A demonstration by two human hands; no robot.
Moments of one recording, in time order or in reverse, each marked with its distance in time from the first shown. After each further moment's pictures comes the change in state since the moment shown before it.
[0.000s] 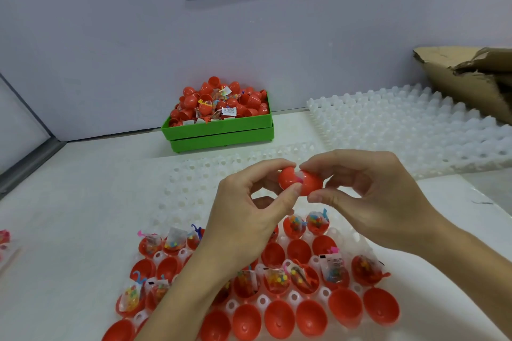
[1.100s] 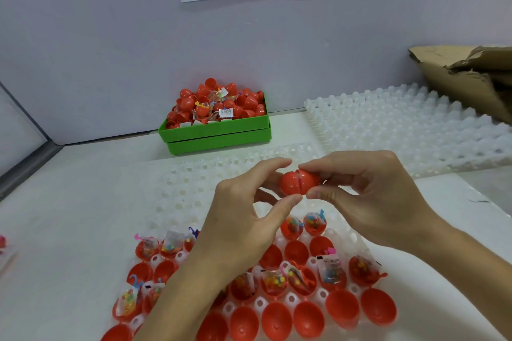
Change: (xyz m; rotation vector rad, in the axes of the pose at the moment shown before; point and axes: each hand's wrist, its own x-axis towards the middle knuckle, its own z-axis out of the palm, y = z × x) left_hand -0.001 0.010 0.000 0.320 0.020 0.204; right_hand 0.000 0.001 -0.001 -0.129 0.063 -0.027
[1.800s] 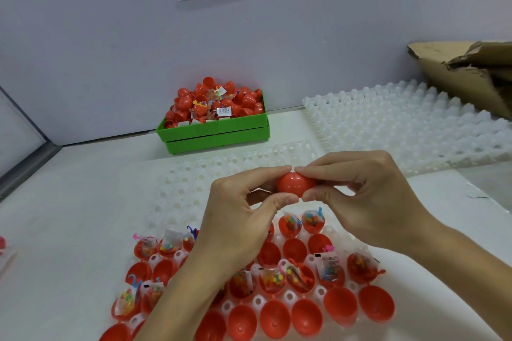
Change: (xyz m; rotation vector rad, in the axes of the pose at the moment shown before) left_hand 0.000 0.002 0.000 -0.078 0.029 -0.125; right_hand -0.001 -0.005 0.001 -0.121 -0.031 -0.066
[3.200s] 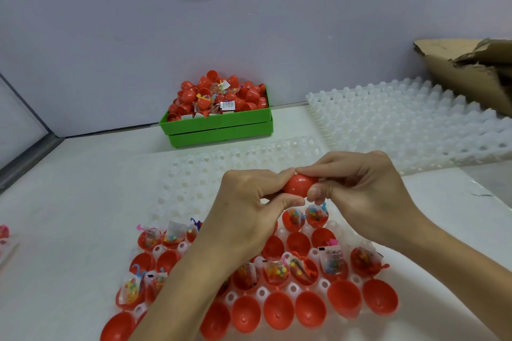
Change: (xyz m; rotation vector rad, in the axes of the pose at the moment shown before) left_hand 0.001 -0.005 0.000 0.199 -0.077 0.143; right_hand -0.003 0.006 0.015 0.334 0.062 0.255
